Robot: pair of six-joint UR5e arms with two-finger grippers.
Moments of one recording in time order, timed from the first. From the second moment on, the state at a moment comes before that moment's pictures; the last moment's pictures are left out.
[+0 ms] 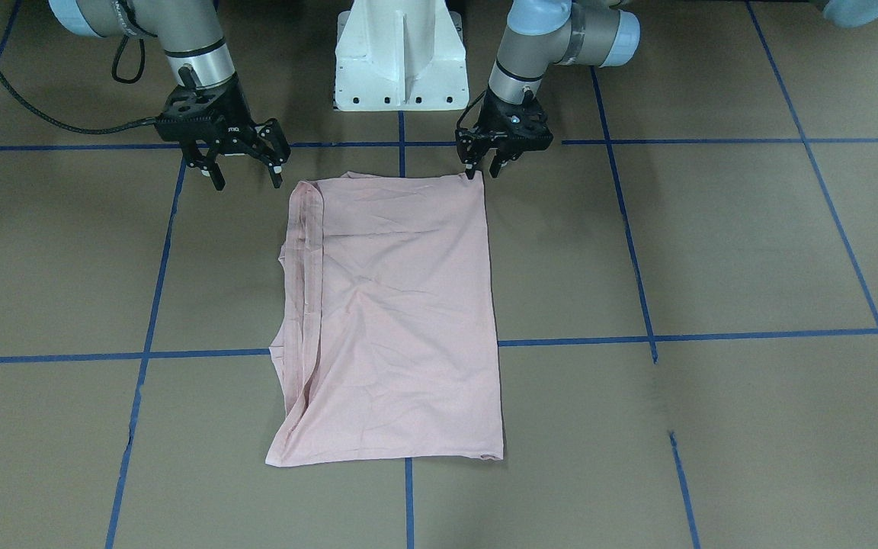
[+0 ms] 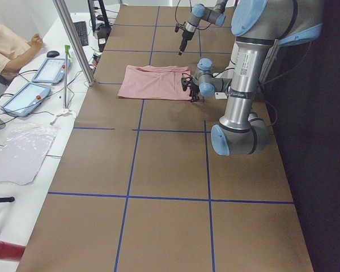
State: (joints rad) left arm -0.24 -1.90 -1.88 -1.92 -1.58 -1.63; right arm 0.36 -1.44 2.11 -1.30 1.47 1.41
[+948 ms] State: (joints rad) left arm -0.24 -1.93 -1.85 -1.92 -1.58 -1.63; right arm 0.36 -1.45 2.11 -1.30 1.47 1.41
